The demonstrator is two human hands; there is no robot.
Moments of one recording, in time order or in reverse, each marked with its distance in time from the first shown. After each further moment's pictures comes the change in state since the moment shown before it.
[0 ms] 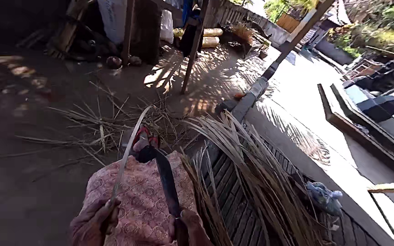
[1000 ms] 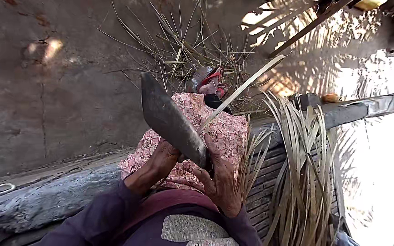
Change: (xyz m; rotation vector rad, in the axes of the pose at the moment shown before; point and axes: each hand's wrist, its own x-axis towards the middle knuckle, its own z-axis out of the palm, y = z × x) left_hand -0.028 0.007 -0.005 -0.233 0.086 -0.068; right_hand 0.038 -0.040 0.084 -1.155 -0.363 -0.651
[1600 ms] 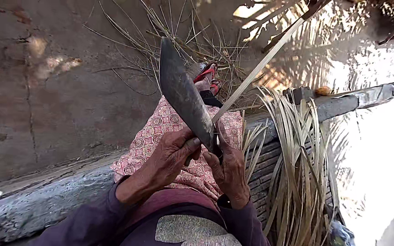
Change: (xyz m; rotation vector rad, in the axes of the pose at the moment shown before) left_hand -0.002 0.009 0.012 0.287 -0.203 0.276; right_hand 0.015 0.013 -0.023 -0.071 0.067 0.025
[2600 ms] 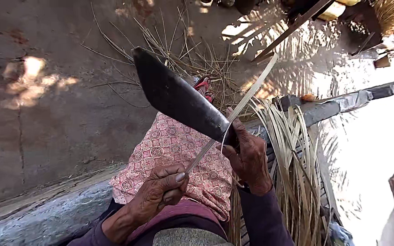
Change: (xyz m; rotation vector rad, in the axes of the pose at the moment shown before) left_hand -0.043 -0.009 -0.011 -0.789 -0.207 -0.212; right_hand 0.056 0.010 -0.046 -0.275 0.027 -0.234
